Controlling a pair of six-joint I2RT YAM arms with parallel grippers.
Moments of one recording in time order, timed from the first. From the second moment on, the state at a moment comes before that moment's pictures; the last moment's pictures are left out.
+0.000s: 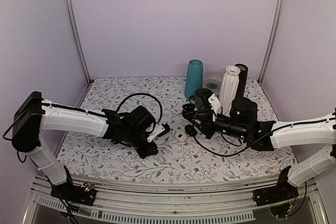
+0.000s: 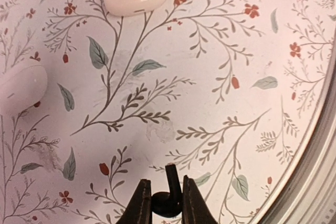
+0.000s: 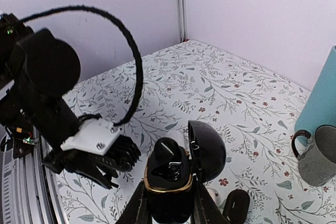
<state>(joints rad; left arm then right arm) -0.97 1.62 0.96 -0.41 0.07 -0.04 0.93 1.33 0.65 0.46 -0.05 0.08</state>
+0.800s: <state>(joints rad) -0.96 1.72 0.93 -0.27 -0.04 -0.11 0.93 1.26 0.65 0.49 0.05 0.12</state>
